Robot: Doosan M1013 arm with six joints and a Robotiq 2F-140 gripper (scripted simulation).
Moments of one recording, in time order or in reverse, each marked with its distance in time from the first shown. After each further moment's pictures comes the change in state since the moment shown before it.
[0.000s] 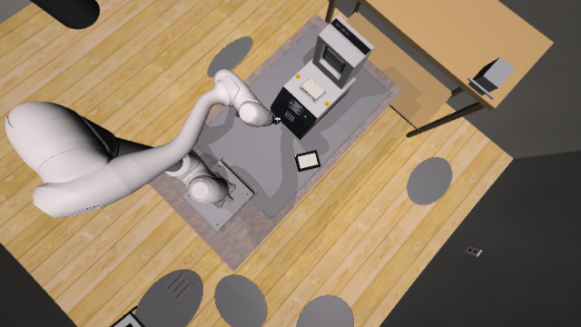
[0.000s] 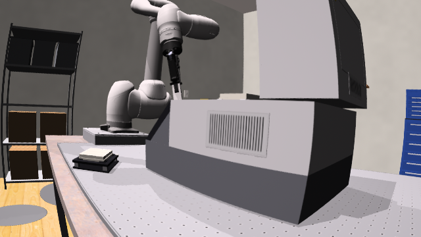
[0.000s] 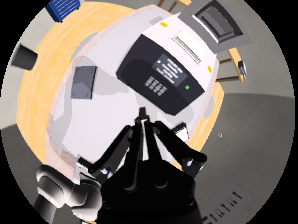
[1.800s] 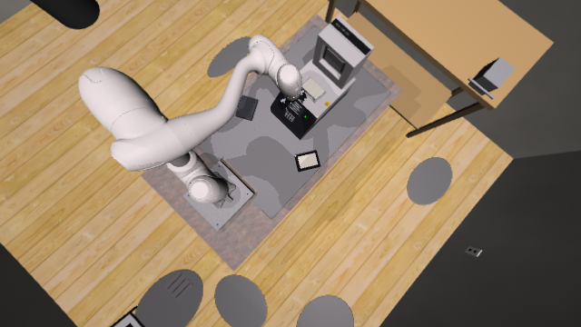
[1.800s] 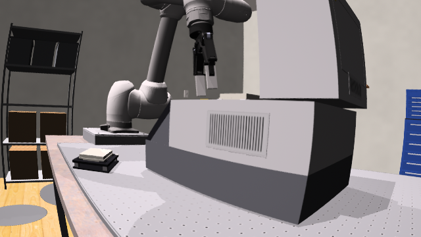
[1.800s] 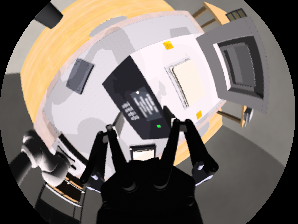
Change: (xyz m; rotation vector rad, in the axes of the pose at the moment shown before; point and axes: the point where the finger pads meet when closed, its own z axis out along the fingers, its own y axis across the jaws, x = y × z) arm 0.103 0.106 0.030 0.160 -0.067 -0.381
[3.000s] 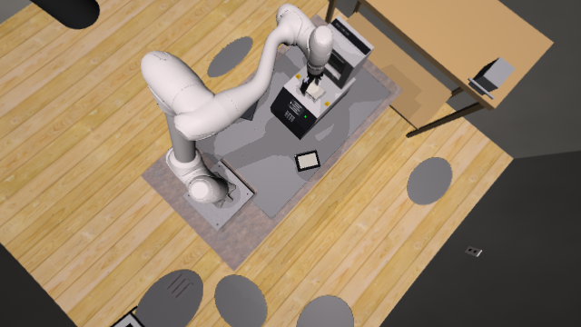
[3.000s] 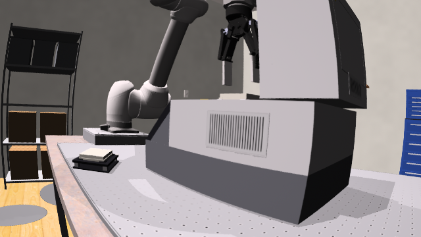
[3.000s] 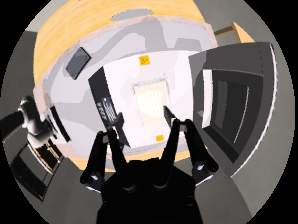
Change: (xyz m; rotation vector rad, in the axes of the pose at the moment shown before) arm 0.052 0.129 0.005 0.137 -0.056 -0.324
